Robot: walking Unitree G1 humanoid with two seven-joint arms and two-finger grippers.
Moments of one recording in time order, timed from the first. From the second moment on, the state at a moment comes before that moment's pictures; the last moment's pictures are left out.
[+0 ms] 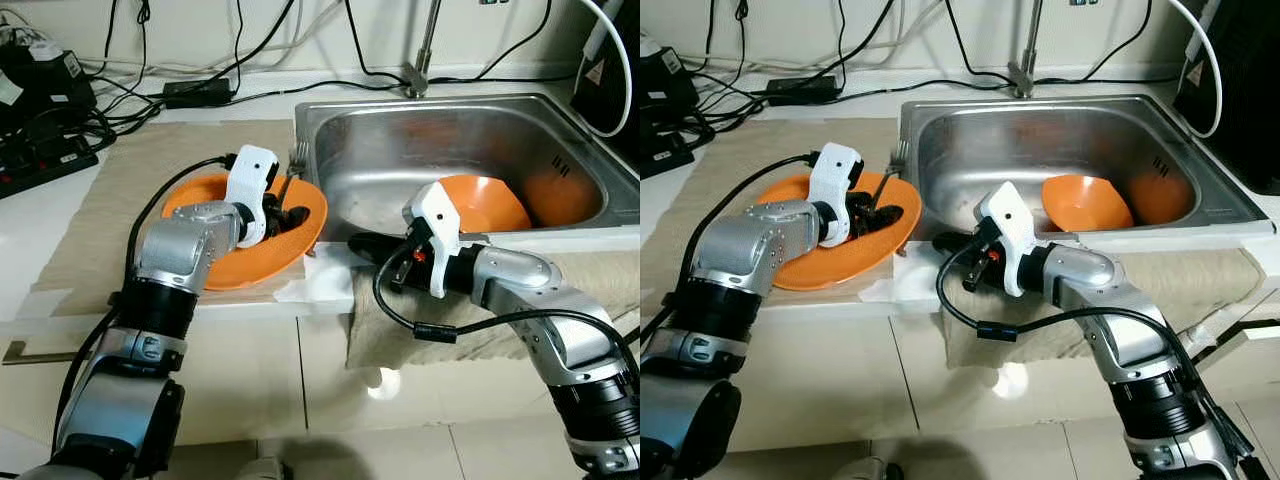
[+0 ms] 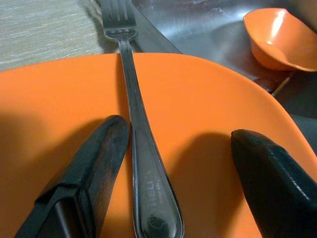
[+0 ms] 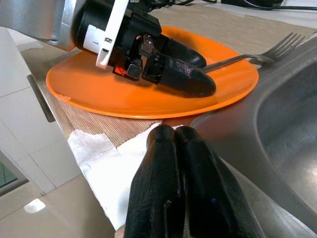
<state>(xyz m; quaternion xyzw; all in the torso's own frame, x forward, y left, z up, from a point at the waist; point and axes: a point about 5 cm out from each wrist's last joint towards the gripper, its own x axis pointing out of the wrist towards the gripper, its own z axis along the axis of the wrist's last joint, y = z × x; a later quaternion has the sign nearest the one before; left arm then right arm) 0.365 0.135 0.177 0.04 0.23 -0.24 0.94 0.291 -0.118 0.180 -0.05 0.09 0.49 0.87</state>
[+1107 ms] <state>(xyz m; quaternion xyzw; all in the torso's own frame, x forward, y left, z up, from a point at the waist) 0.352 0.153 0.173 0.05 0.23 -0.24 0.94 0.292 -0.119 0.178 -0.05 0.09 0.49 0.87</state>
